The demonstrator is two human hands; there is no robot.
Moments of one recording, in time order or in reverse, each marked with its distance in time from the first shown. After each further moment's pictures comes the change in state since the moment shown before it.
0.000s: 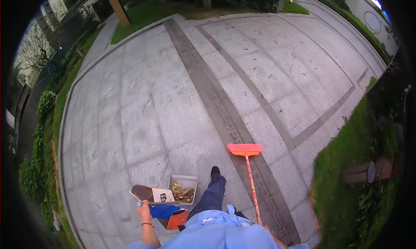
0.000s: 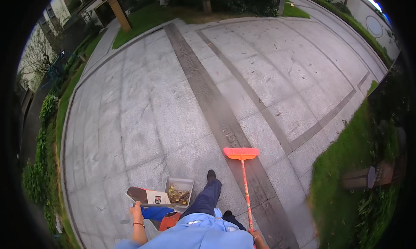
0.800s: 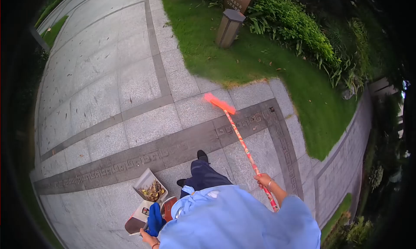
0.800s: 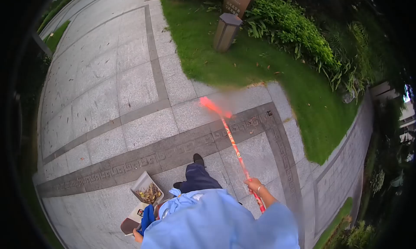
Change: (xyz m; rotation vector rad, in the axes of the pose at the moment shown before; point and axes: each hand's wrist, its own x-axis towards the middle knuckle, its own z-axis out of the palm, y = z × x) left_hand 0.059 0.268 0.403 0.470 -0.734 0.063; right_hand -0.242 -0.147 0.001 1.331 0.299 0.453
